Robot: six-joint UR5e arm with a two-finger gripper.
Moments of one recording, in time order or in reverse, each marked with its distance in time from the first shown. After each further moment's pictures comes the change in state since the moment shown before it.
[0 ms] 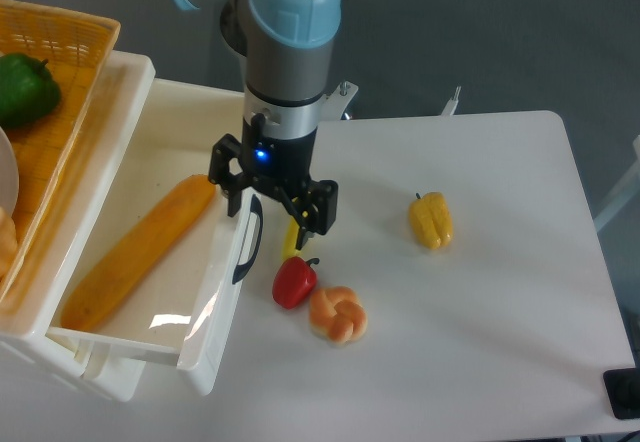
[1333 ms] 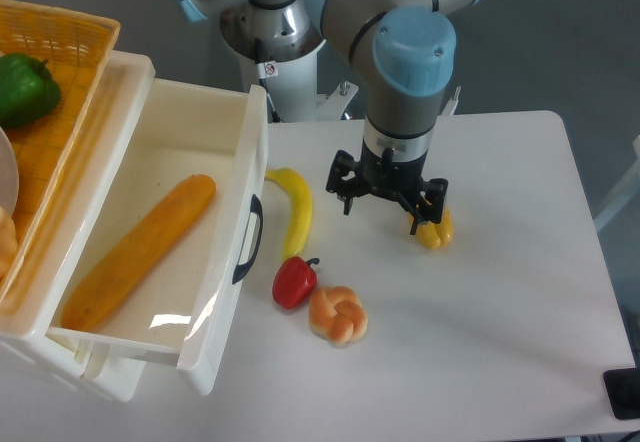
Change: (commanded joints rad) arm 0.163 -0.072 -0.109 0.012 0.193 -0.098
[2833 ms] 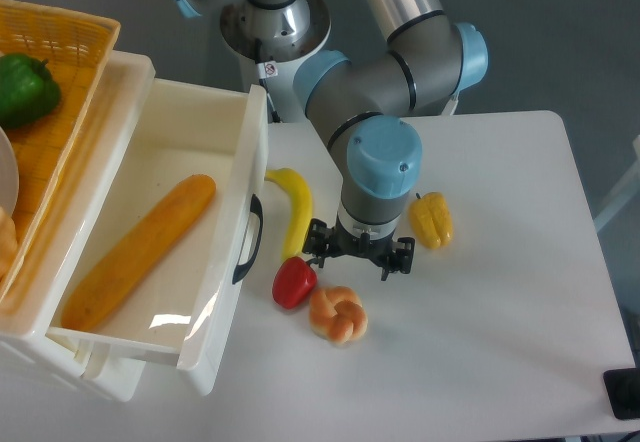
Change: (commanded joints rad) arm -0.100 -0.160 0.031 0.058 -0.121 -0.109
